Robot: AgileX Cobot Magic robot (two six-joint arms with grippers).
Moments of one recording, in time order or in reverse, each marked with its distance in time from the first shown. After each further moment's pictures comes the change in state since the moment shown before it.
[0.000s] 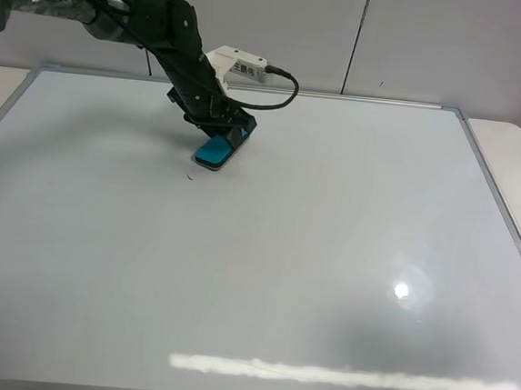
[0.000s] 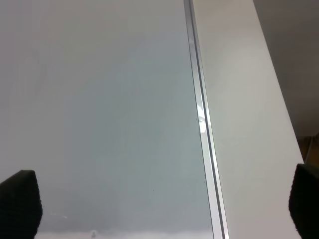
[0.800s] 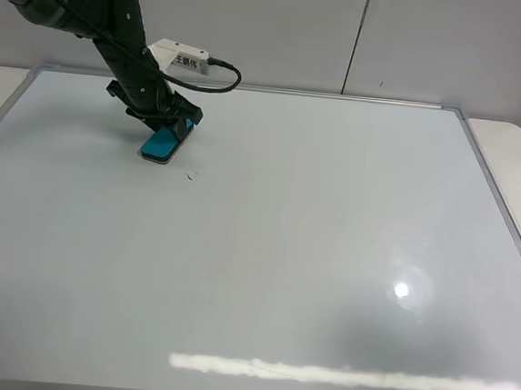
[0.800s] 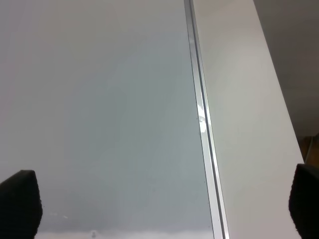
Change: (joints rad) left arm 0.129 -0.112 0.195 0.119 -0.052 -0.106; right arm 0.000 0.000 0.000 0.000 0.000 0.000
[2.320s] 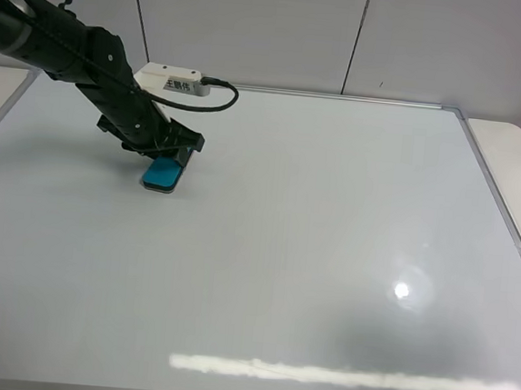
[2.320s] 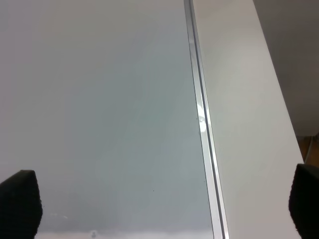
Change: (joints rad) left arm -0.048 -0.172 0.385 -0.051 -0.271 -0.104; right arm 0.000 0.000 0.000 0.000 0.000 0.000
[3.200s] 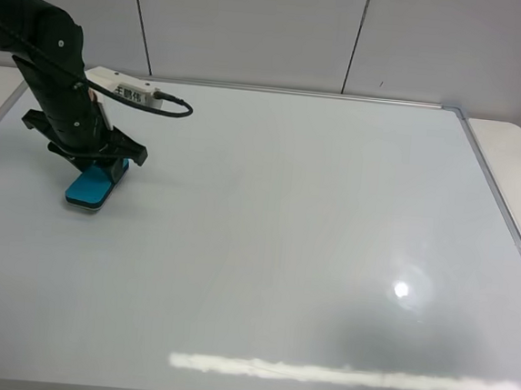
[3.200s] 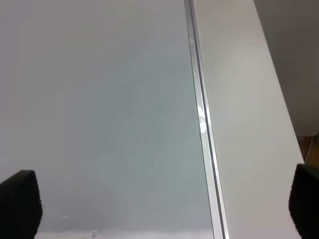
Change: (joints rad) left arm 0.037 -0.182 0.113 0.318 0.270 -0.242; right arm 0.000 0.000 0.000 0.000 0.000 0.000
